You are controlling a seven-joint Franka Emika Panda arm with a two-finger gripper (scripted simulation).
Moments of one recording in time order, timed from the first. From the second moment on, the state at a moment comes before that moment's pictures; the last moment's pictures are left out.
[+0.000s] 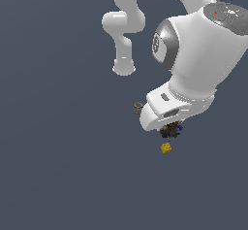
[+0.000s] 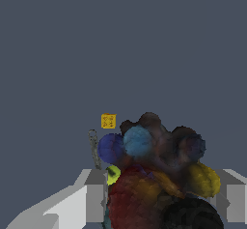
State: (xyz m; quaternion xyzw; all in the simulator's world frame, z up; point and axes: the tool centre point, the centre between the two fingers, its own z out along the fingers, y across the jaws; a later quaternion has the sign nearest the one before) arm 0.101 0.142 0.262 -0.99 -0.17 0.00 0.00
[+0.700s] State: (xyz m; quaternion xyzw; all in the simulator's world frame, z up) arm 0.126 0.175 0.356 -0.99 -0.17 0.00 0.00
